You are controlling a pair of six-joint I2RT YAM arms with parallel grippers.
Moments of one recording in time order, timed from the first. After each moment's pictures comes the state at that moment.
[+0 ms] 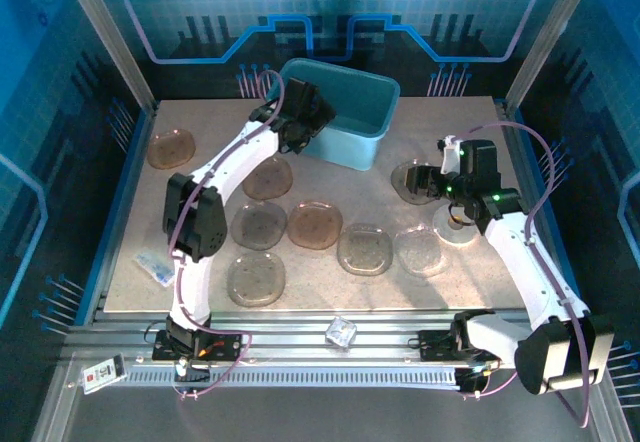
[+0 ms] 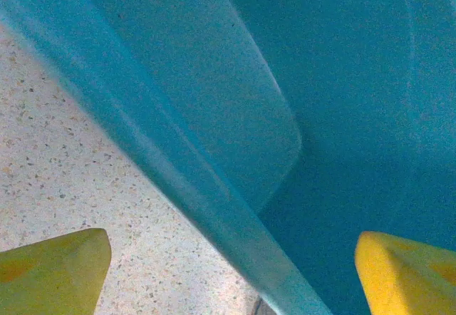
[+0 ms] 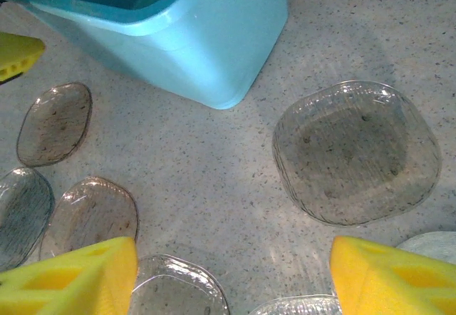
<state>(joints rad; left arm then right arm) -0.44 2.13 1.98 -0.66 -0.06 -1.16 0.12 1.13 0.98 -0.56 -0.23 0.22</state>
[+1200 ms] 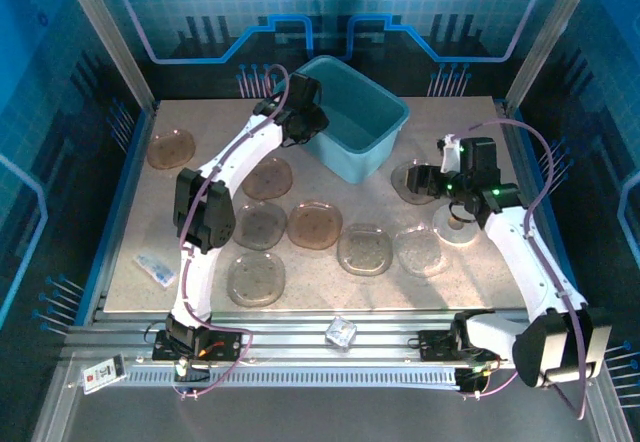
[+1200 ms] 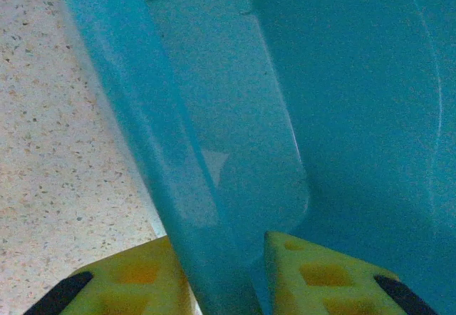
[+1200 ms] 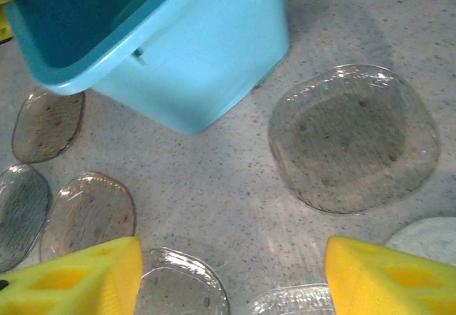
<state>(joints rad) -0.41 2.18 2.07 -0.73 0.00 -1.00 0.09 1.16 1.01 -0.61 -0.24 0.23</state>
